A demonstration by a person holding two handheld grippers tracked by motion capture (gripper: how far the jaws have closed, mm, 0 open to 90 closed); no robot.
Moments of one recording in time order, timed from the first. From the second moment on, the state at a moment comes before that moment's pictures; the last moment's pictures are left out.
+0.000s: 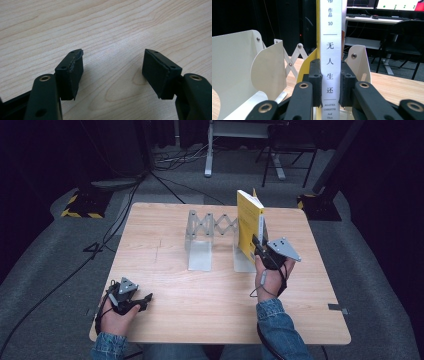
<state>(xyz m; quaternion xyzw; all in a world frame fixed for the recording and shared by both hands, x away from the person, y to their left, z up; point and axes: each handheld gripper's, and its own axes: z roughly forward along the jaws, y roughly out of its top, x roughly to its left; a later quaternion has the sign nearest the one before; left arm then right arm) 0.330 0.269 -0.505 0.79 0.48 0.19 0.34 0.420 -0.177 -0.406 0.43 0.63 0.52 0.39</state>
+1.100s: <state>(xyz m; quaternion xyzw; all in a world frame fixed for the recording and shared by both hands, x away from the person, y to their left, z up) 0.332 0.266 -0.504 0.79 0.47 0.19 0.34 0.416 -0.166 -0.446 0.42 0.68 0.51 0.32</state>
